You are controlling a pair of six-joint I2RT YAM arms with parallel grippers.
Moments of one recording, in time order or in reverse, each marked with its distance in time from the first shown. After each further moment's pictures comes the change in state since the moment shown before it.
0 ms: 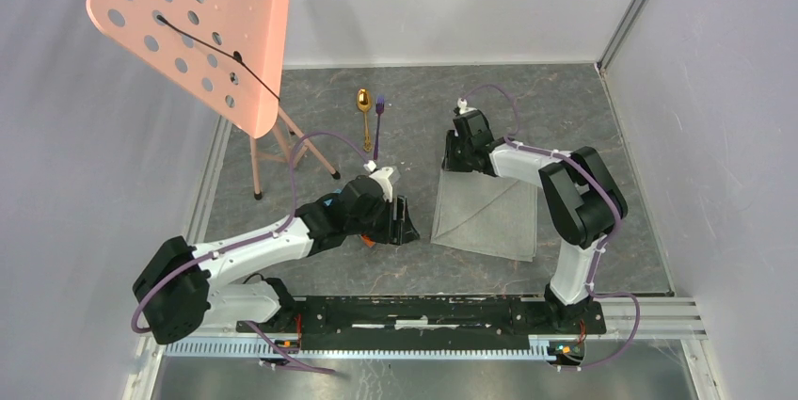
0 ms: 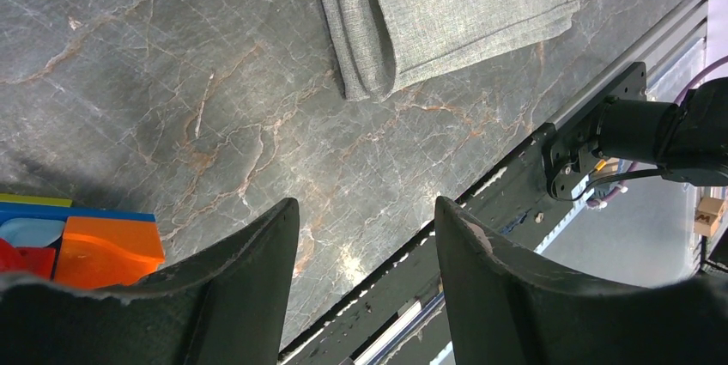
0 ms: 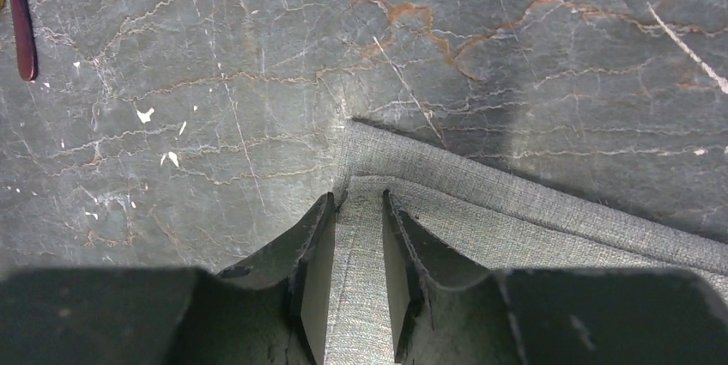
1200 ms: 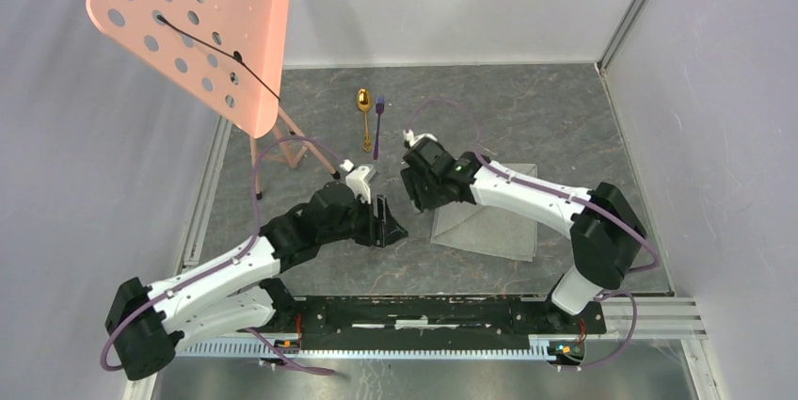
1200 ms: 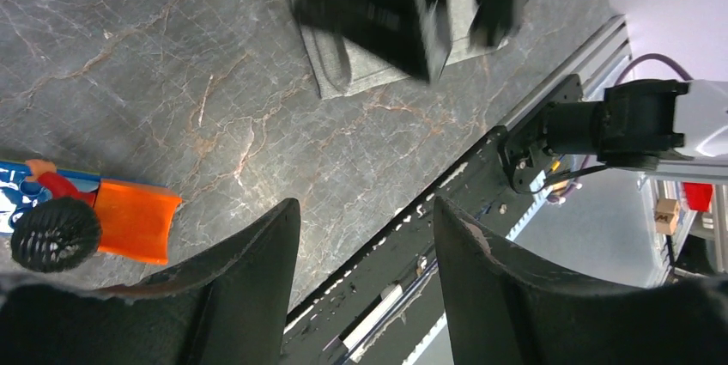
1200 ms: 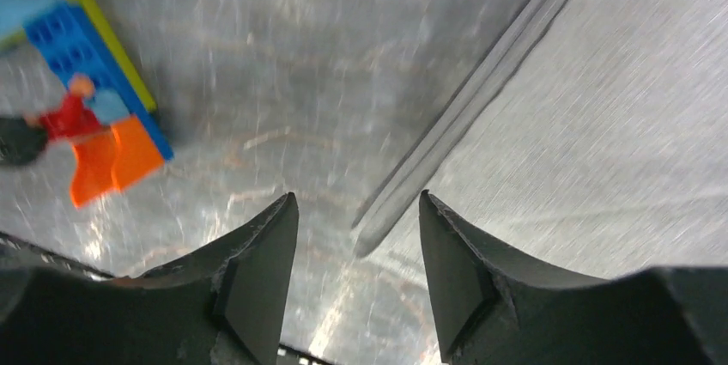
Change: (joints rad) left arm 0.020 -0.252 -0.064 -0.048 -0.006 0.000; right arm 0.369 -0.218 0.133 -0.513 0.143 -0.021
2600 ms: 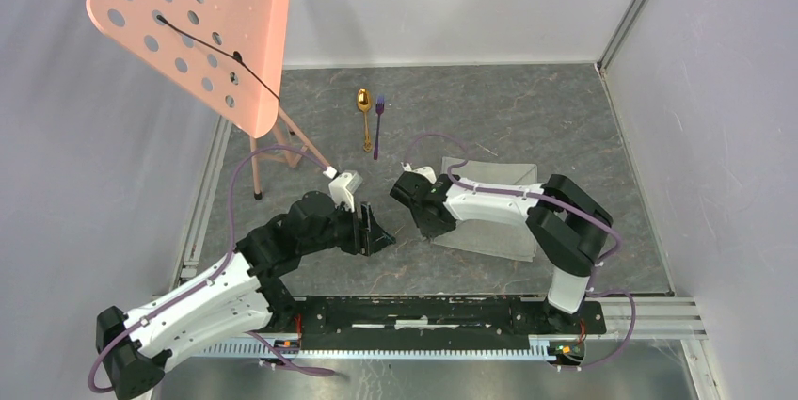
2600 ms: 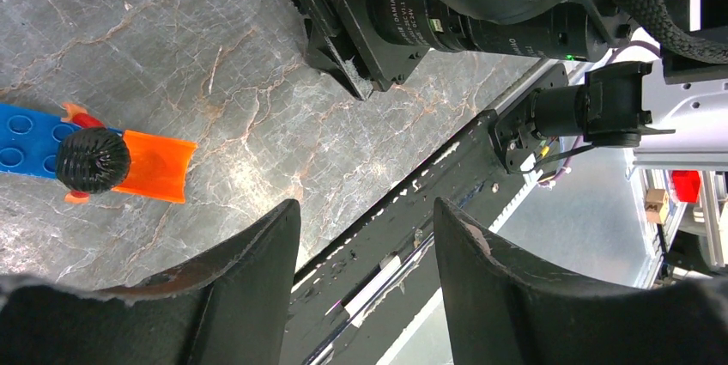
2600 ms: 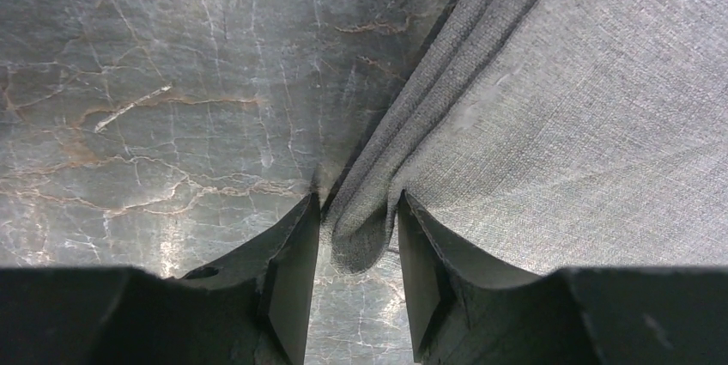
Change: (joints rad) left arm 0.004 -0.228 -0.027 -0.146 -0.006 0.001; right arm 0.136 0.151 -0.088 -0.082 0.105 0.174
